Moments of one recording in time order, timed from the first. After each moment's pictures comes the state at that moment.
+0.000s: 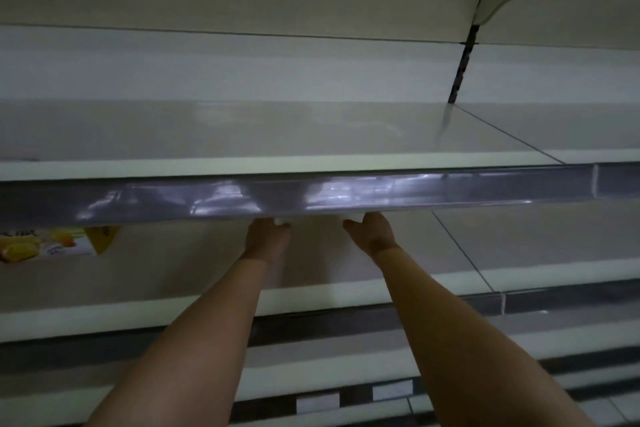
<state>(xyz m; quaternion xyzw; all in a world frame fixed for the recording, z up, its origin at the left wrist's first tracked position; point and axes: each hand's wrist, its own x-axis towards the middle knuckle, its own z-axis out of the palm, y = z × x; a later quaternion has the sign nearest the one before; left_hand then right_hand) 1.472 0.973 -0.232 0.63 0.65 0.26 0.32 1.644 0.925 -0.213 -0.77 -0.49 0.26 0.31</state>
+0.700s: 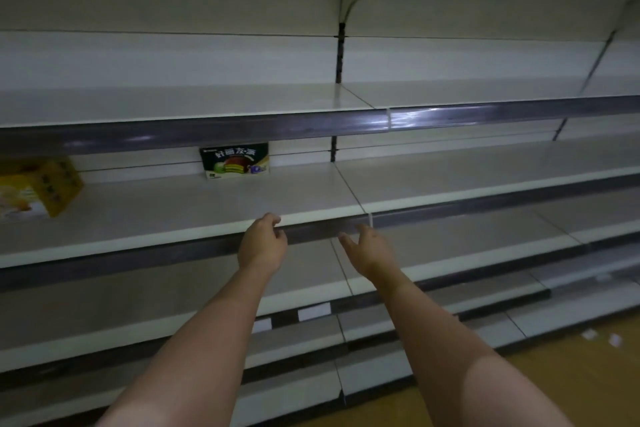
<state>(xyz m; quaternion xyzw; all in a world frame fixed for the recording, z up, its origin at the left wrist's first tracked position) 1.571 0.762 -0.240 0.71 0.59 0.31 0.23 1.741 0.682 -0.233 -0.81 -0.50 0.19 0.25</state>
